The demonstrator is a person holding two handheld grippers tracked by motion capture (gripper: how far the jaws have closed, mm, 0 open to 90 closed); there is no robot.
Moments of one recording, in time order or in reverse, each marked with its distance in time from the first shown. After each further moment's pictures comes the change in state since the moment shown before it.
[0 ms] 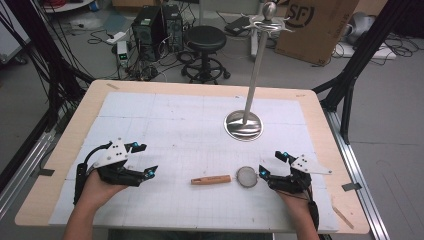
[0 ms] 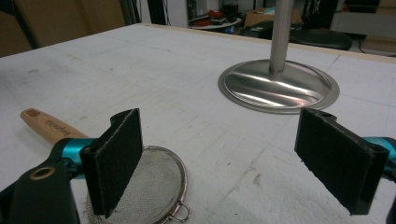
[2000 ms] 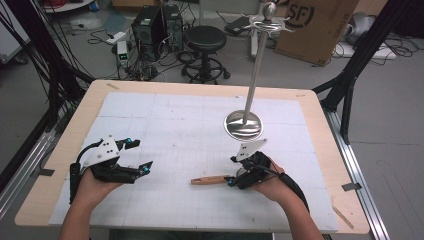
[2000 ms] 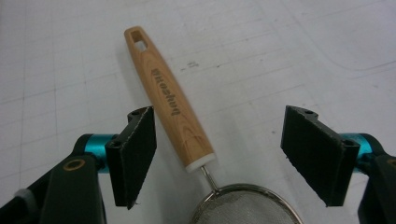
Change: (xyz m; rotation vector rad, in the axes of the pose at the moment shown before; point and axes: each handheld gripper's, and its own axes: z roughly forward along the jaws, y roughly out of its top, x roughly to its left) left arm 0.006 0.002 -0.012 -0.070 0.023 -0.023; right arm 0.063 0.060 0.088 0.553 0.419 -0.367
